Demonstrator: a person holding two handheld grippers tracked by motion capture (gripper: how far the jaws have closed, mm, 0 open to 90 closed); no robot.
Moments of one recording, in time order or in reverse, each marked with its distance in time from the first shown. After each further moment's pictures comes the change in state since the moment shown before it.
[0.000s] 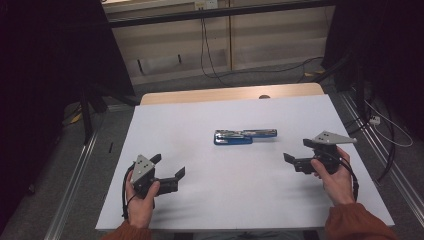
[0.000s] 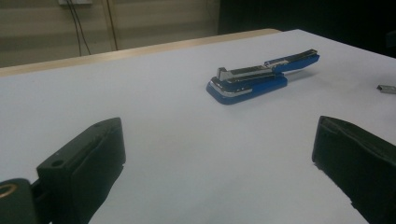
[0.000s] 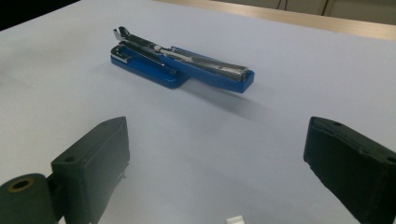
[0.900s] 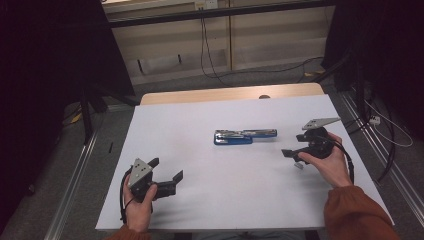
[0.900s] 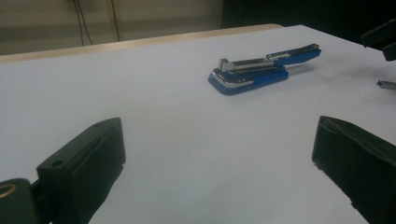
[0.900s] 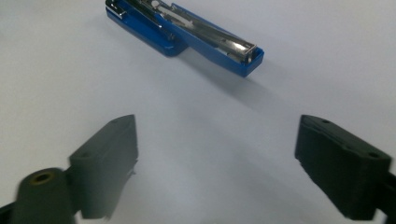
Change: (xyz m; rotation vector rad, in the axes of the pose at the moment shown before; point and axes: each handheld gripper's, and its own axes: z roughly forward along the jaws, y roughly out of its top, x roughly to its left) left arm 0.000 -0.005 -0.006 0.025 0.008 -0.022; right arm -0.025 0.026 0.028 0.250 0.096 -0.074
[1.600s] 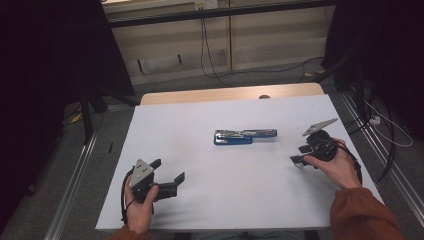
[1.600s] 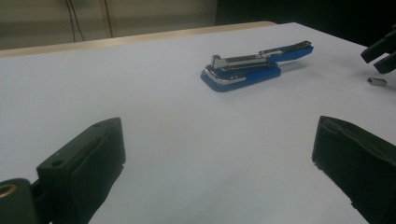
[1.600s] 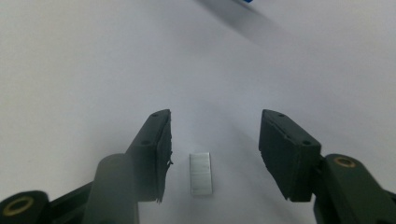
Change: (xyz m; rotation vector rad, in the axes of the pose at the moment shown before) left arm -0.001 -0.001 0.001 0.004 -0.025 -0.012; right arm -0.004 -0.008 -0.007 0.224 0.001 -0.039
